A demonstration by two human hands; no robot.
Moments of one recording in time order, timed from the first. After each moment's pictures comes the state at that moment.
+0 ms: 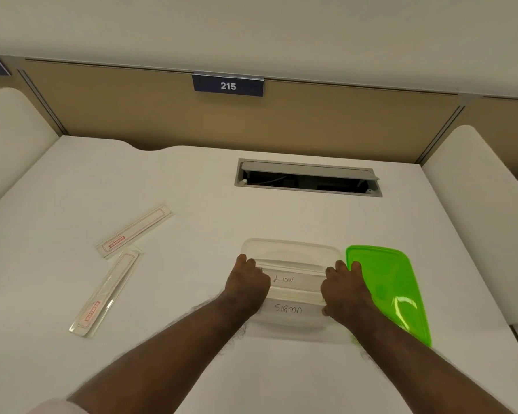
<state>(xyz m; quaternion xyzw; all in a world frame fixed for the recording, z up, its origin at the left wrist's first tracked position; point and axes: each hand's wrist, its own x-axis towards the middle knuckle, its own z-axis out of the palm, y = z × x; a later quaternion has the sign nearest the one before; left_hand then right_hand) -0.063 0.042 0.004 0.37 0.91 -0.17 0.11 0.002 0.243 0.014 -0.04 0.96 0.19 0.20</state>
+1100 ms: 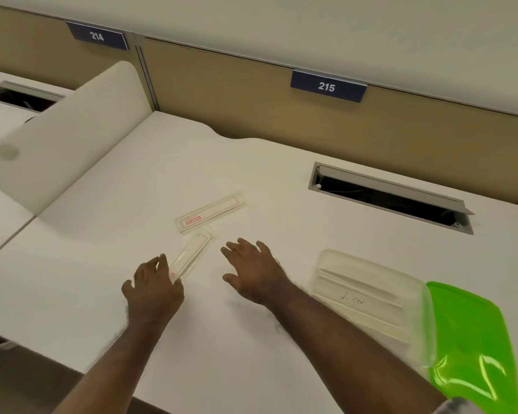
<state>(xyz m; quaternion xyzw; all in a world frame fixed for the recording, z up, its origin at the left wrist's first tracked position) -0.047 -0.239 -0.046 -0.18 0.98 0.09 0.01 -0.099 -0.028 -0.012 -0.28 0.95 -0.12 0.10</state>
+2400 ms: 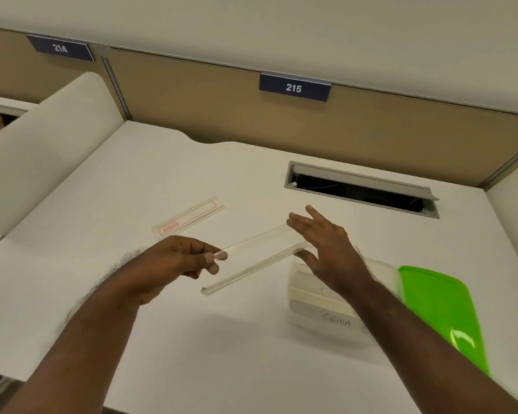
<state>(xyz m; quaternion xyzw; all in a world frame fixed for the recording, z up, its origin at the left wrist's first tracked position) -0.073 -0.183 0.107 0.02 0.75 0.60 0.29 -0.080 0.128 0.060 -0.19 0.96 -0.19 -0.07</state>
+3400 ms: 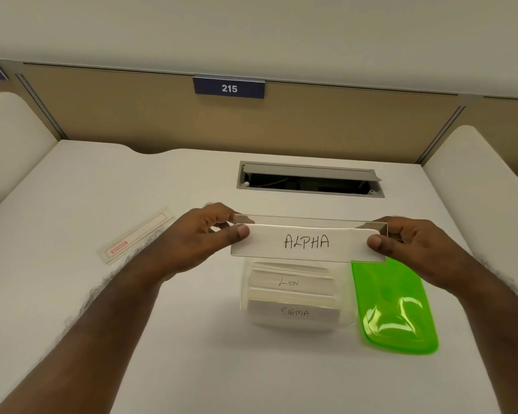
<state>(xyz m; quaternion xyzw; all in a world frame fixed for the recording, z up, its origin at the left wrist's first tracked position) -0.103 -0.053 0.139 0.23 0.82 0.49 0.17 0.003 0.291 0.155 -0.02 0.88 -0.47 0.02</state>
